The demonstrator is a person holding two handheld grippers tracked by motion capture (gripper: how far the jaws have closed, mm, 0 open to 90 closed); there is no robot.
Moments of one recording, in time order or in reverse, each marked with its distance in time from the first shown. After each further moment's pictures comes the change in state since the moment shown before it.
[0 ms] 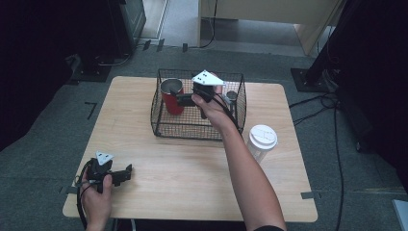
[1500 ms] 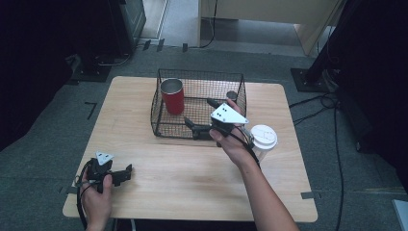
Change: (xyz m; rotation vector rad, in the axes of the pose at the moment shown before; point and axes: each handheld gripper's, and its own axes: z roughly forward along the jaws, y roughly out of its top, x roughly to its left) left arm 0.000 0.000 0.000 -0.001 0.001 0.000; right arm 0.041 -0.033 -0.103 -0.057 -0.009 -0.058
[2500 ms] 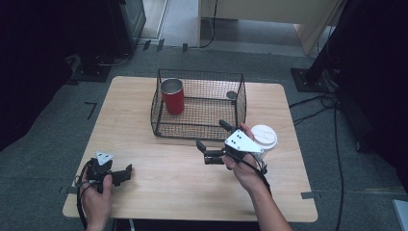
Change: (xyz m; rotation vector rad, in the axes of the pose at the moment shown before) left arm 0.000 0.000 0.000 0.000 -0.001 -0.001; right arm 0.021 -0.033 -0.063 -0.017 -0.039 0.024
